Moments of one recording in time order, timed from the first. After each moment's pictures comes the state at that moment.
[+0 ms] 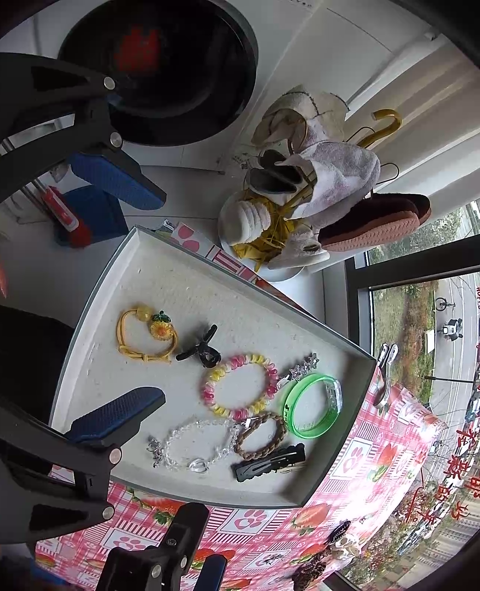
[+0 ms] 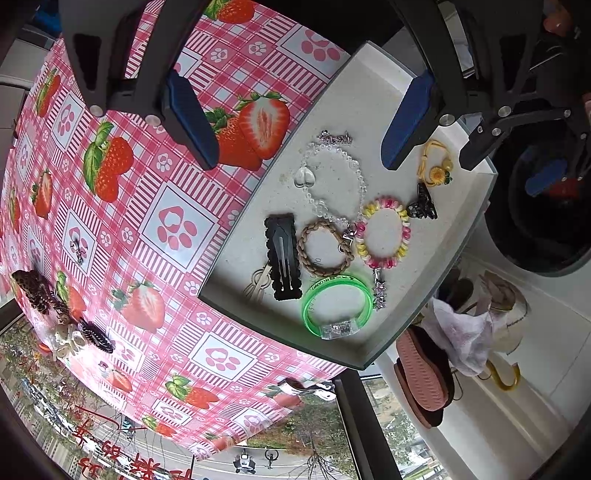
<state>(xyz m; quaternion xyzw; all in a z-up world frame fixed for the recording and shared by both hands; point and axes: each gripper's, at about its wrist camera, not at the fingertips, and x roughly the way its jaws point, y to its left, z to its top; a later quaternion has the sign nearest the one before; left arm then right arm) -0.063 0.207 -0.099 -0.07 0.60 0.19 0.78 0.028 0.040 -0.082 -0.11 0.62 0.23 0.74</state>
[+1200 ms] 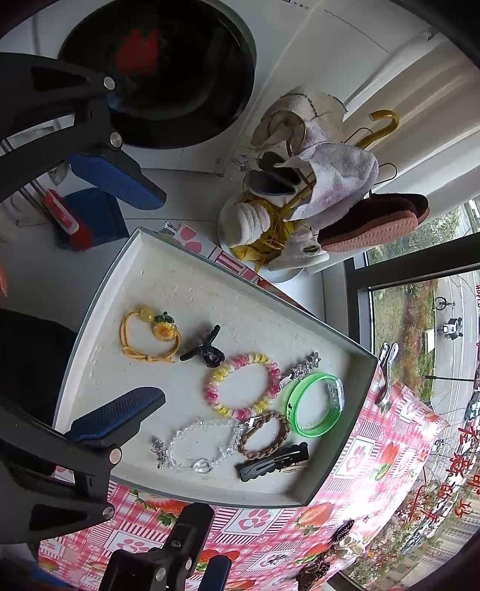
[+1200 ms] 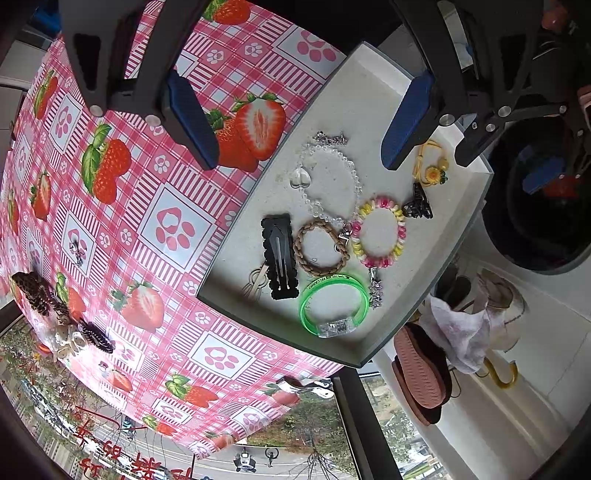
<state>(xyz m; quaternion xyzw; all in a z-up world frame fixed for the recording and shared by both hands) -0.064 0.204 -0.098 -0.07 0.60 0.19 0.78 0.027 0.040 -0.081 -0.10 0.62 0.23 0.74</state>
